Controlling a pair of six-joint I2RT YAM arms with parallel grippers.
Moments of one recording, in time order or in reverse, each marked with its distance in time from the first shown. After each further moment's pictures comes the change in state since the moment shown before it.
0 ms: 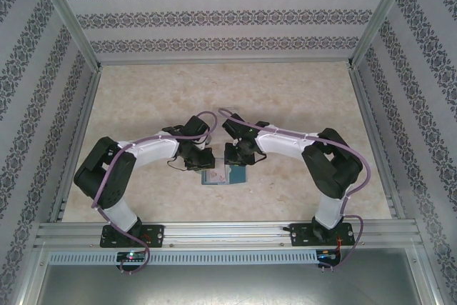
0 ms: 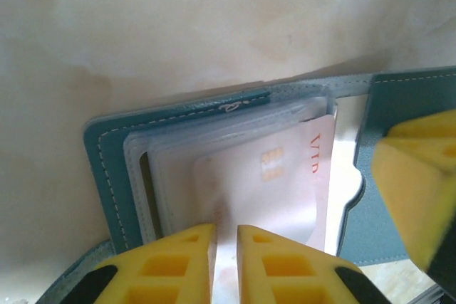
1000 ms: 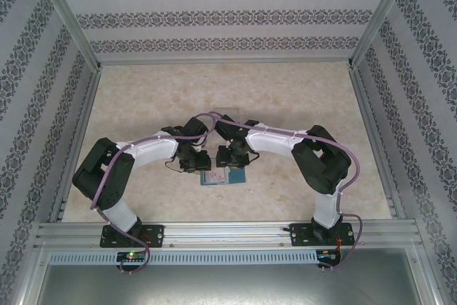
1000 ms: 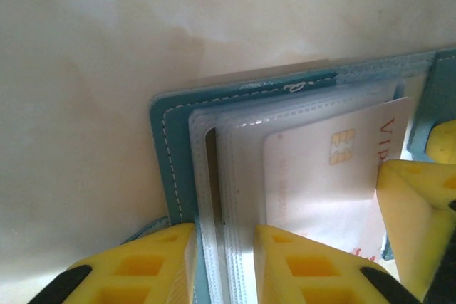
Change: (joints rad) left arm 0.000 -0.008 0.002 -0.087 -0.073 0.008; right arm 0.051 0.106 0.116 -0.095 0.019 -0.024
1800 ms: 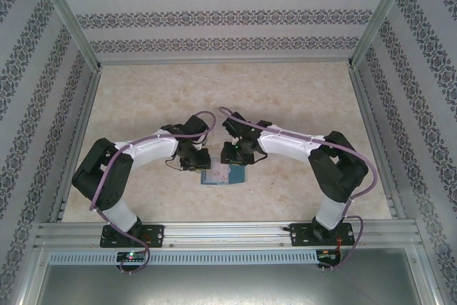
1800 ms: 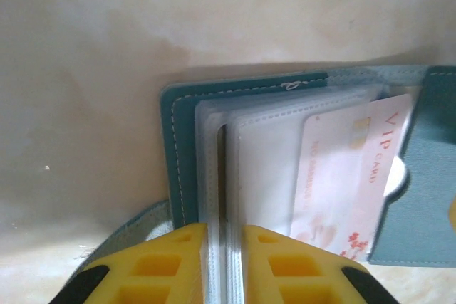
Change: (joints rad) left arm 0.000 -0.010 0.034 -0.026 0.004 0.000; right arm -0.052 -0.153 -0.130 0.114 -0.067 0.015
